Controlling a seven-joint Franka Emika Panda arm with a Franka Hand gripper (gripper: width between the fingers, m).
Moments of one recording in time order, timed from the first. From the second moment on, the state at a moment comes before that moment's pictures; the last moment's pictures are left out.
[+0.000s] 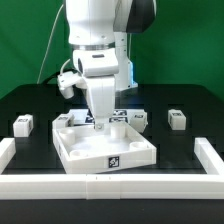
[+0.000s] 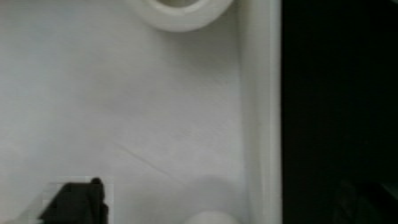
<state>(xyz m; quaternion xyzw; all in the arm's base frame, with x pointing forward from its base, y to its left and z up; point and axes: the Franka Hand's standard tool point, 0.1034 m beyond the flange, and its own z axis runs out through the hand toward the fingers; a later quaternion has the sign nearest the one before) 0.450 -0.046 0.032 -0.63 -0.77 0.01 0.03</state>
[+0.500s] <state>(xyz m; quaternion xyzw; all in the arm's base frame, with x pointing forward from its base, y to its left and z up) 0.447 -0.036 0.007 -0.64 -0.77 0.02 0.05</state>
